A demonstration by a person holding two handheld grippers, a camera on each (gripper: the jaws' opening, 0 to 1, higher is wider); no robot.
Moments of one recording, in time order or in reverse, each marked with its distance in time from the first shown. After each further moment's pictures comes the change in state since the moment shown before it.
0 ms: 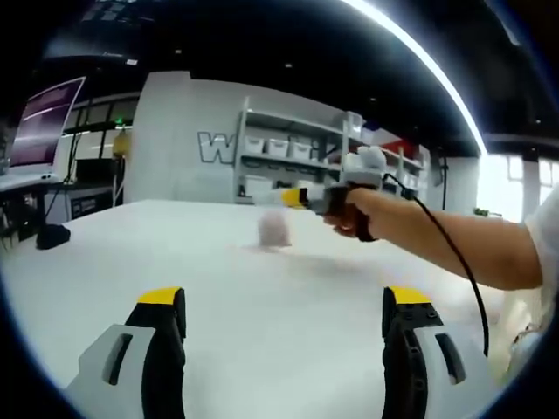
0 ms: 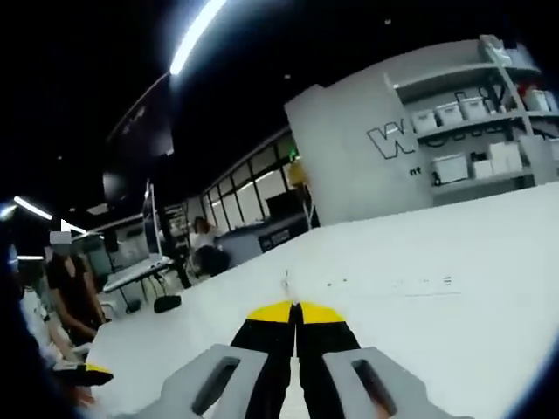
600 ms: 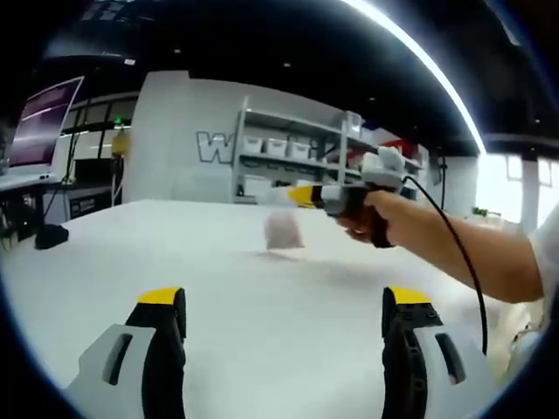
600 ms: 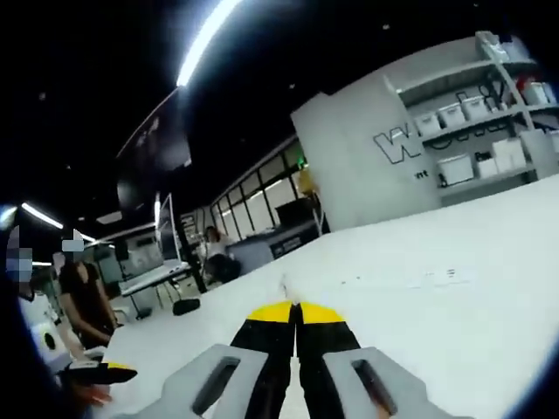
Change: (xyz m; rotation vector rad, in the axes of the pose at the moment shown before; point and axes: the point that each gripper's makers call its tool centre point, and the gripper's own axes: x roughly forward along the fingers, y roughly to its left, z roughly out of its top) left arm 0.000 -0.003 -0.001 0.001 0.002 -0.004; right arm -0.029 0.022 -0.004 0.023 -0.037 0.050
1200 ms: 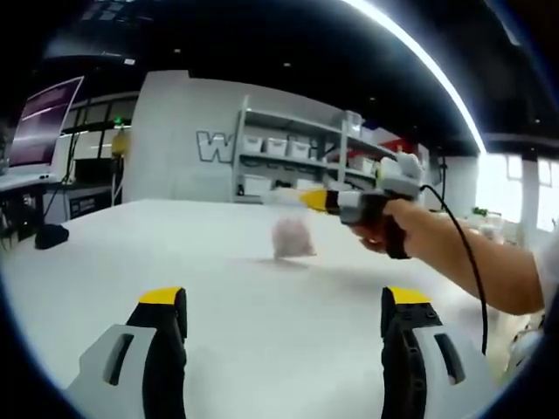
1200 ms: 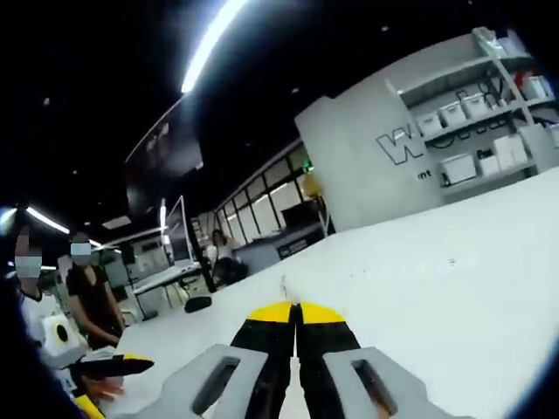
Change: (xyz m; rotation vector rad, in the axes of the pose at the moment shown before) left arm 0.000 0.000 0.000 0.000 0.002 -0.001; right arm -0.025 0.016 -0.011 0.011 -0.020 0.024
